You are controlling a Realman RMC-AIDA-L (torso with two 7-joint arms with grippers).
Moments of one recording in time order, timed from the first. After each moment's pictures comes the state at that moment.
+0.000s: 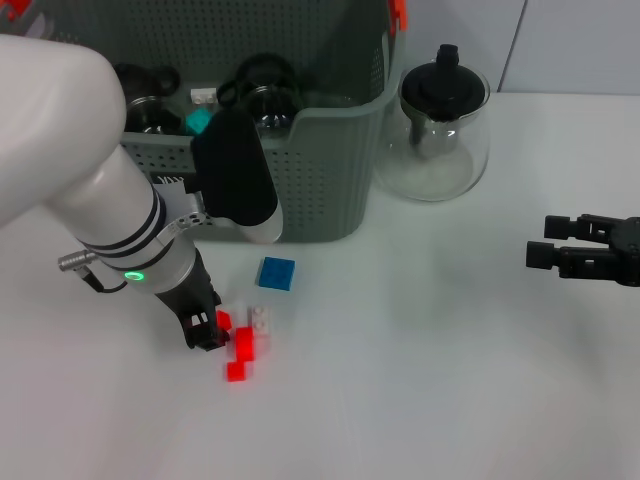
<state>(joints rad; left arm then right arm) -0.64 -2.18 1.50 1.14 2.84 1.39 -2.17 0.52 1.95 -0.60 -0.58 -2.04 -1.66 1.65</state>
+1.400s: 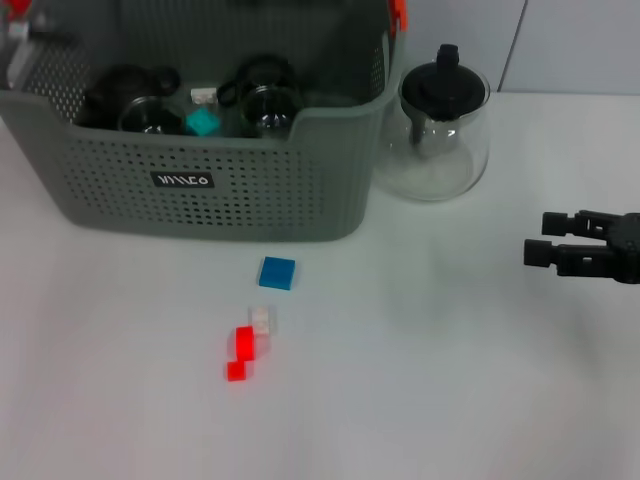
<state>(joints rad) -0.80 -2.02 0.74 1.27 1.98 1.74 -2.30 0.53 1.94 -0.60 -0.58 -2.04 -1.66 1.64</state>
